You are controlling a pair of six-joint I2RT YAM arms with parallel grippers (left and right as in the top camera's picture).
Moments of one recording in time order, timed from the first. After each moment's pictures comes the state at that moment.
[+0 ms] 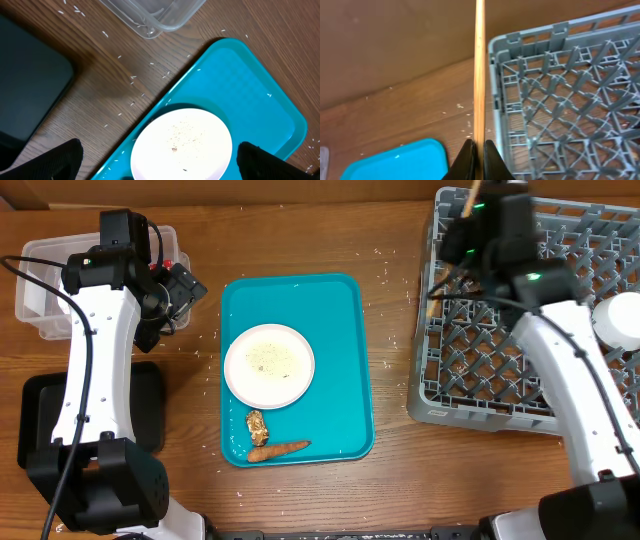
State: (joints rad) left arm 0.11 1.75 1.67 -1.19 0.03 -0.73; right arm 0.17 1.63 1.60 -0.66 0.11 0.45
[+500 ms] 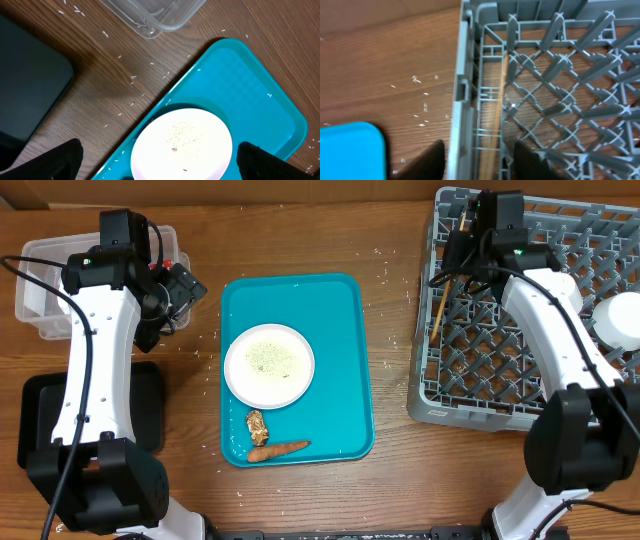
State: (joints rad) left arm 0.11 1.75 1.67 -1.19 0.03 -0.73; right arm 0.08 1.89 1.60 -0.59 0.02 0.24
